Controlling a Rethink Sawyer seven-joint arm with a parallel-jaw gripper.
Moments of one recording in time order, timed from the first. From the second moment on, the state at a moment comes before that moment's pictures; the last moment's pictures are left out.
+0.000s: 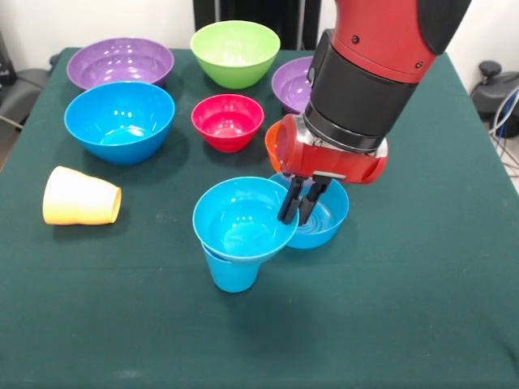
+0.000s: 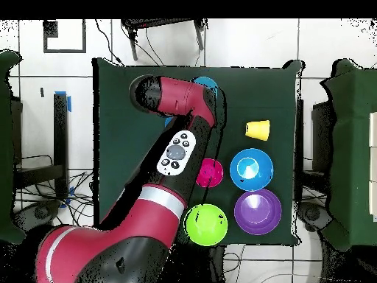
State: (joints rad) arm 0.13 -0.14 -0.55 0.98 0.38 0.65 1.38
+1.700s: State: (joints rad) arm 0.11 -0.16 -0.55 1.07 0.38 0.65 1.38
